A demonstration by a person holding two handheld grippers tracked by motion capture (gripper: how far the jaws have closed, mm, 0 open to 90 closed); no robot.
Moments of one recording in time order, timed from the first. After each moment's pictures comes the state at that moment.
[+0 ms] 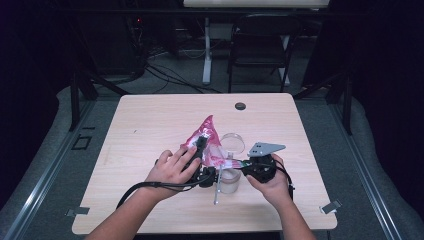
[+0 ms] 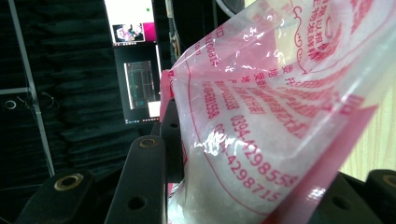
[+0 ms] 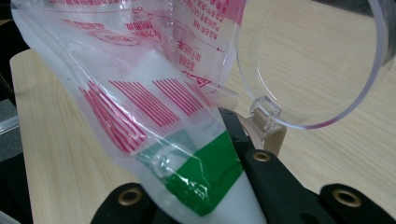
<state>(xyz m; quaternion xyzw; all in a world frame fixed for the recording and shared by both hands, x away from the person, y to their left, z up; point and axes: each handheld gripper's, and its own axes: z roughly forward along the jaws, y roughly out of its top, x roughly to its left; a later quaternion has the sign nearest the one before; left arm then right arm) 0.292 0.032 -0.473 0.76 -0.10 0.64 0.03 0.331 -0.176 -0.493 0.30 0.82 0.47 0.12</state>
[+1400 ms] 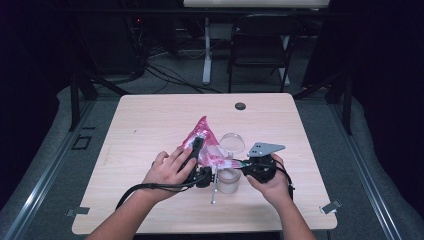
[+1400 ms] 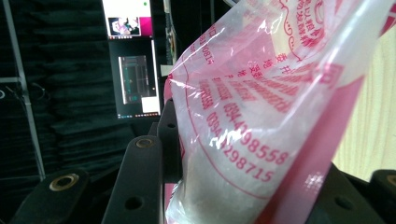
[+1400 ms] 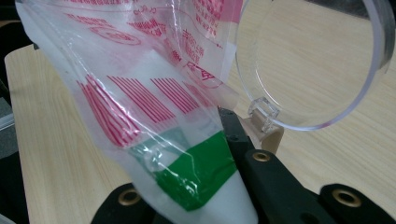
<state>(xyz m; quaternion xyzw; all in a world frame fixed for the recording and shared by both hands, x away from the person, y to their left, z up) 0.292 0.041 -0.476 0.77 -0.07 0.63 0.04 0.330 -0.175 -0.491 0.30 0.82 0.47 0.13</state>
